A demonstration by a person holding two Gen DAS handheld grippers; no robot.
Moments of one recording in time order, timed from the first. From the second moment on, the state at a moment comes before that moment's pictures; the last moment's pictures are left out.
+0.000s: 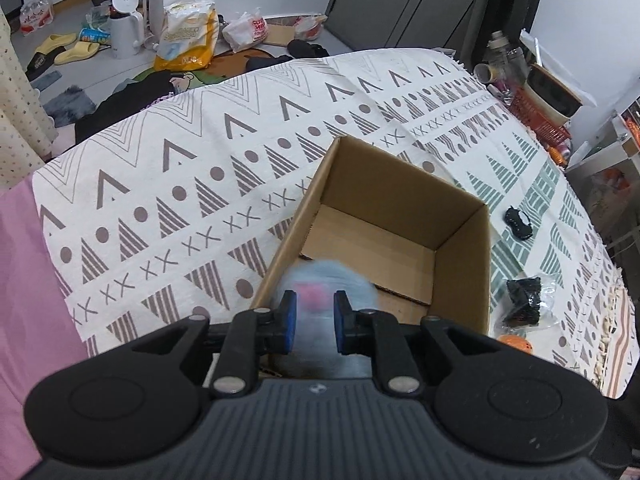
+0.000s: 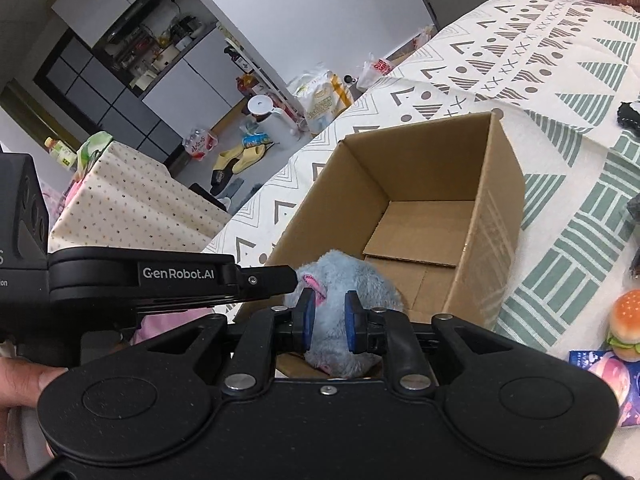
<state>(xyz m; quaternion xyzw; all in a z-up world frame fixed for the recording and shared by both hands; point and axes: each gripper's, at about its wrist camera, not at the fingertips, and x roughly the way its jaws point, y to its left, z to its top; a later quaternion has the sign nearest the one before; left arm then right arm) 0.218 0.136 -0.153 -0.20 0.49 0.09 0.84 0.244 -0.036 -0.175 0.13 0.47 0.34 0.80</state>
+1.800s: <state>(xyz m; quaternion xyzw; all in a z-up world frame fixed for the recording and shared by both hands) 0.201 -0.051 -0.076 -0.10 0.45 0.06 0.89 0.226 -0.276 -0.160 0.28 0.47 0.13 0.83</state>
